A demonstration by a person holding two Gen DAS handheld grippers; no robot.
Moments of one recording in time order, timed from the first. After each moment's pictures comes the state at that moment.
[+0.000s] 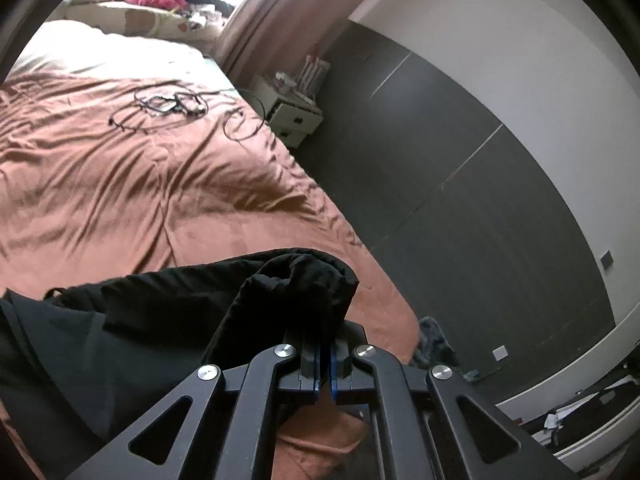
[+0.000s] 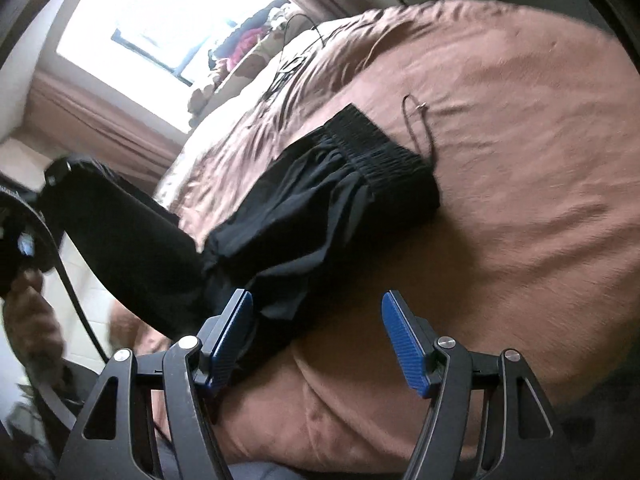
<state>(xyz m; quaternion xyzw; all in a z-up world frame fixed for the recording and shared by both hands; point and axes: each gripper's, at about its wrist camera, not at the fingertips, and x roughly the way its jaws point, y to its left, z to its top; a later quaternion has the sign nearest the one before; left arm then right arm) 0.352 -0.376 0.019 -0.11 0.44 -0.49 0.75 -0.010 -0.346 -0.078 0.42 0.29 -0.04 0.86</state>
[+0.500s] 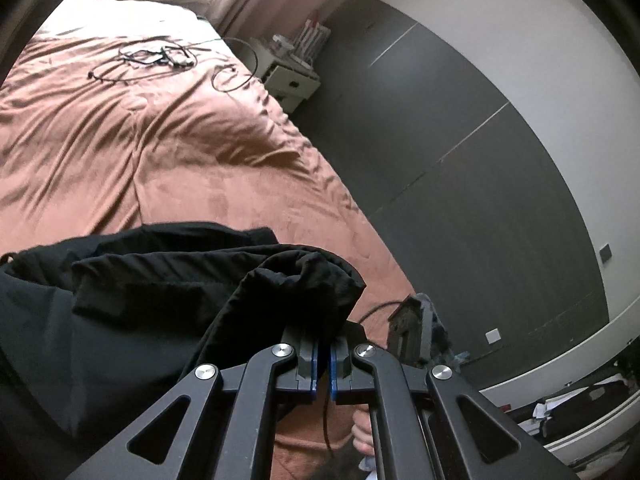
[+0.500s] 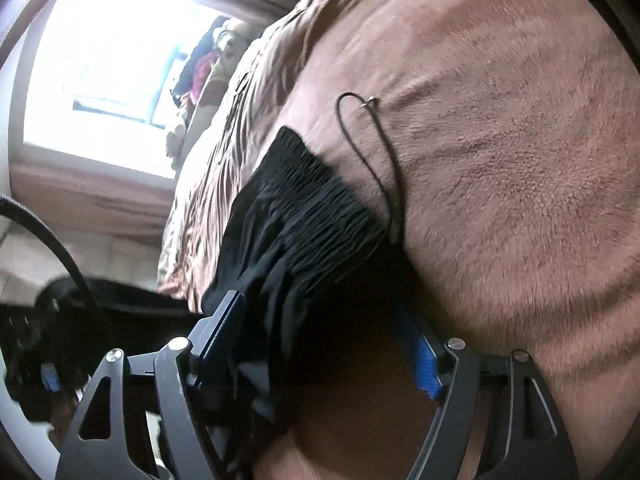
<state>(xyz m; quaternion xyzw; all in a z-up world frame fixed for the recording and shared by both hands) 0.342 -0.419 -0.029 -0.10 0.48 -0.50 0.71 0.020 -0.401 -0.110 0.53 0.26 -0.06 0.80</state>
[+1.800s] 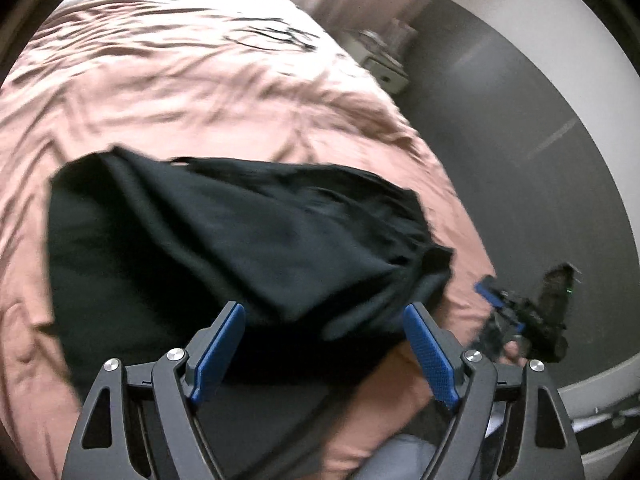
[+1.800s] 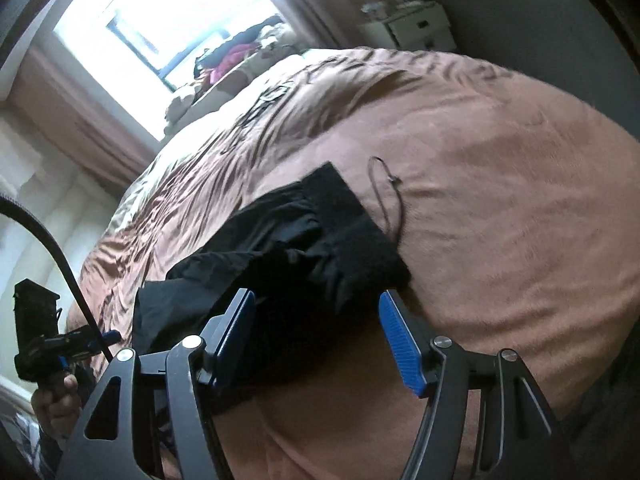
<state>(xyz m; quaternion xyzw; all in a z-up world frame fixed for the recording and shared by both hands) 0.367 -0.255 -0.087 -0.08 0.53 -0.37 0.76 -0.007 -0.339 -0.034 0.31 0.29 -0.11 0.90</state>
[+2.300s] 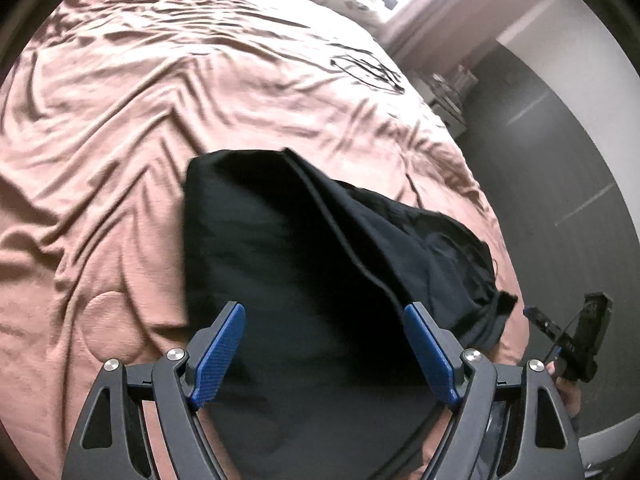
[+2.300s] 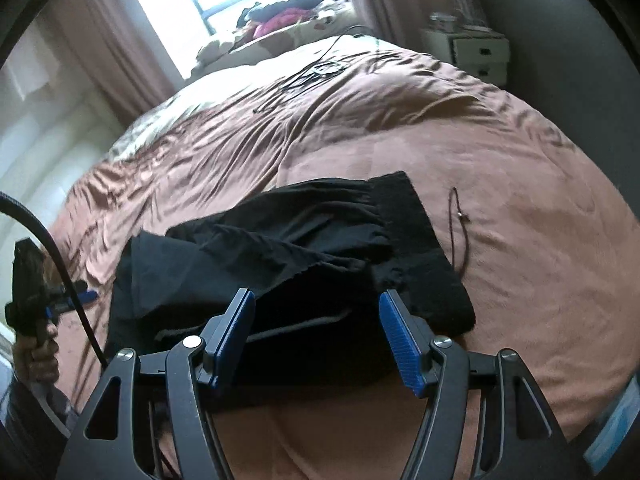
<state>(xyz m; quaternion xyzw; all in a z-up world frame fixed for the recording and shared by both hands) 0.414 -0.149 -0.122 -0.14 0.52 -0.29 0.79 0.061 -0.298 -0.007 0.18 0.36 -0.09 0.91</state>
